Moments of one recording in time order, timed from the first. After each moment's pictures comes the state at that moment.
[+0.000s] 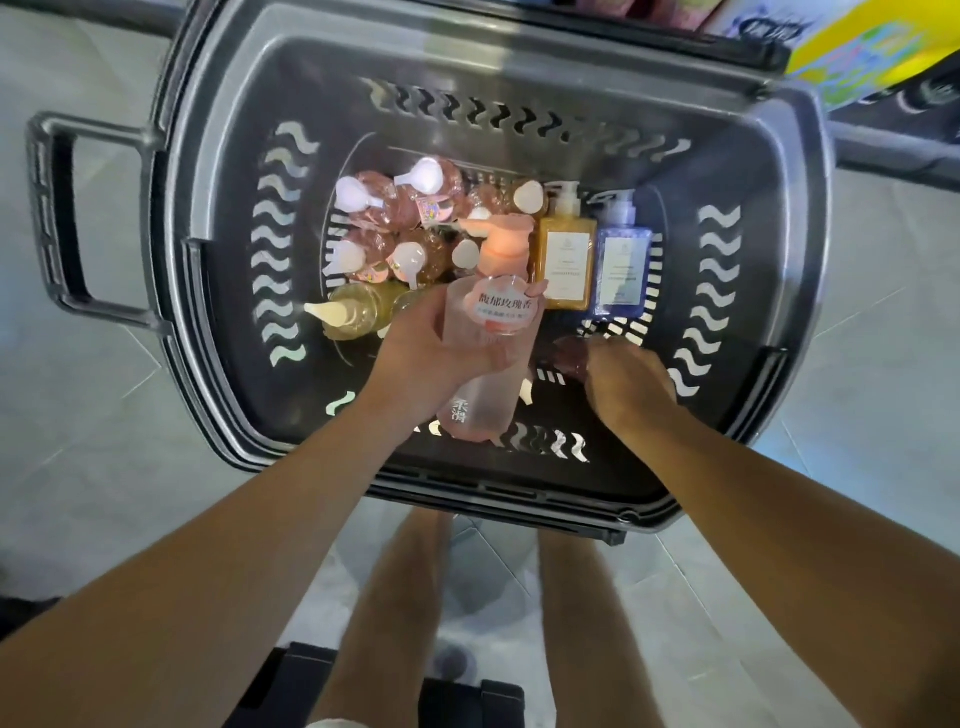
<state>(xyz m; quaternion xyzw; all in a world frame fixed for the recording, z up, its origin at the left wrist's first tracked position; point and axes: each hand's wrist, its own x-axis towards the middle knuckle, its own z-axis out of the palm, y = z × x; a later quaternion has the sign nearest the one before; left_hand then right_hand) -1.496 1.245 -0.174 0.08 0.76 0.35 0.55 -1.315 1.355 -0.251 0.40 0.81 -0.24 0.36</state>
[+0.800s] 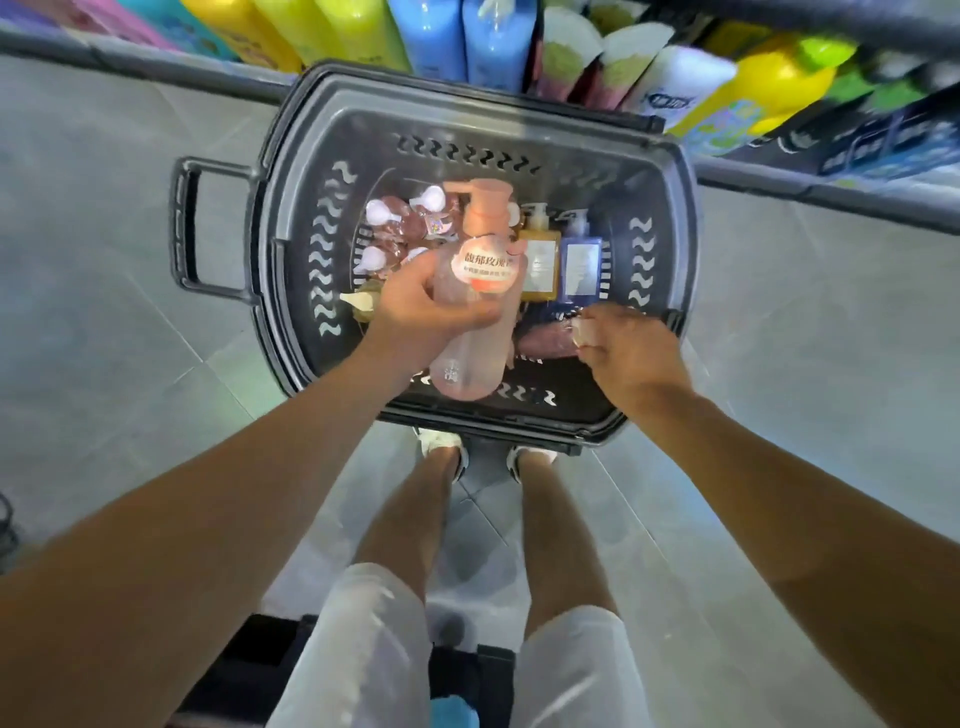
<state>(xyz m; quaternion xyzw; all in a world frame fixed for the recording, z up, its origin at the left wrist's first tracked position) -1.504 1.246 -0.066 0.10 0.70 0.43 0.57 -1.304 1.364 -0.101 0.40 0.86 -0.26 0.19</state>
